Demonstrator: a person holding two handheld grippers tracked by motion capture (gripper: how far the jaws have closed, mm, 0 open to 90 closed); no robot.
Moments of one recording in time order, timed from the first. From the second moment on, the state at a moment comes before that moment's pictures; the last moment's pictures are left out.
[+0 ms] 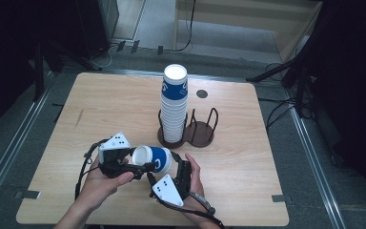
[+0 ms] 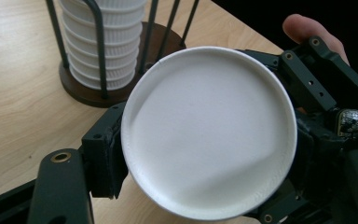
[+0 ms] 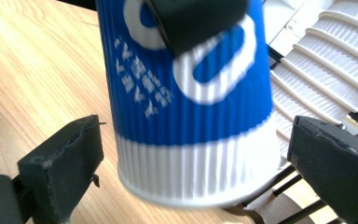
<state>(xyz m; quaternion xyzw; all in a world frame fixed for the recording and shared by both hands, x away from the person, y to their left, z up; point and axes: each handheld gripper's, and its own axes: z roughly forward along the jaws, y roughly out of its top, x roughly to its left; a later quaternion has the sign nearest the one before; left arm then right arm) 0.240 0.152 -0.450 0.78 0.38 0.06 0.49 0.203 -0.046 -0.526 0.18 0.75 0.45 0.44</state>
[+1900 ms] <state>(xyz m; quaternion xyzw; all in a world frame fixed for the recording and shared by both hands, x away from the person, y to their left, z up) 0.242 0.172 -0.471 0.63 0.35 0.20 0.66 0.210 -0.063 -0.484 0.52 0.58 0.59 0.20</state>
